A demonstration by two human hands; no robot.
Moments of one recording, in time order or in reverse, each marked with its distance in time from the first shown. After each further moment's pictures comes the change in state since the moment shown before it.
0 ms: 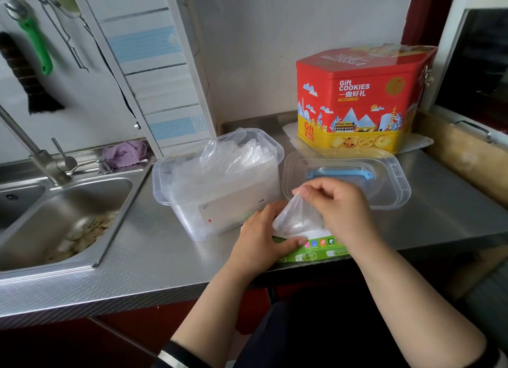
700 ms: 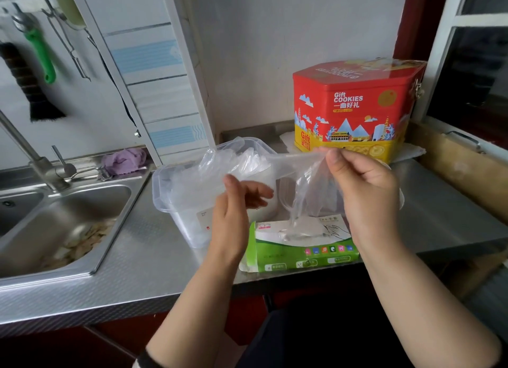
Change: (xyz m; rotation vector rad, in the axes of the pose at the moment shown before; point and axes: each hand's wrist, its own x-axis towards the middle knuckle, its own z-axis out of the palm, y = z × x) left_hand 0.003 0.057 -0.052 -0.605 0.374 -0.036; right_hand 0.000 -0.049 -0.019 0.290 0.307 -0.266
